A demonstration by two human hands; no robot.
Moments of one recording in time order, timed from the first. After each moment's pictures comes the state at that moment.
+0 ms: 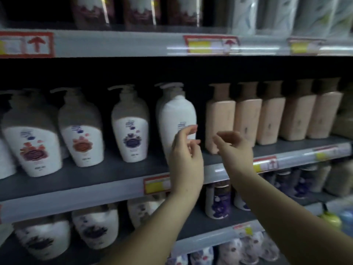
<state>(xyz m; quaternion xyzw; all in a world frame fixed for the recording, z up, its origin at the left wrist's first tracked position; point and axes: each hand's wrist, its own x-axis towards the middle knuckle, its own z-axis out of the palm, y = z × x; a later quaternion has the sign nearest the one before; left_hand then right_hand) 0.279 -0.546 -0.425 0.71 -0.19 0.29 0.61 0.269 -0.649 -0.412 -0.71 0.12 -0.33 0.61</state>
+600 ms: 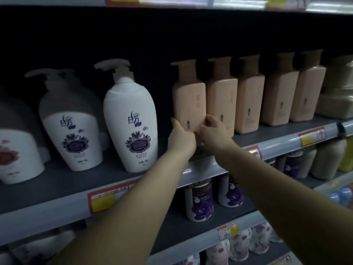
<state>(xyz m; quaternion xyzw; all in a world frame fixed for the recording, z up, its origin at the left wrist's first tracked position) 0.379 -0.647 -0.435 0.79 -0.09 0.00 0.60 0.349 -0.727 -0.431 -0.75 0.10 -0.21 0.62</state>
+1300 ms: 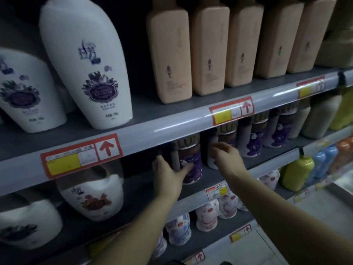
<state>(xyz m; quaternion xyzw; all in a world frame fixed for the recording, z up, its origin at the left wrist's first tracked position) 0.328 -0.625 -0.607 0.85 -0.04 0.02 0.53 0.291 -0.753 -0.581 -0.73 0.27 -0.17 0.61</state>
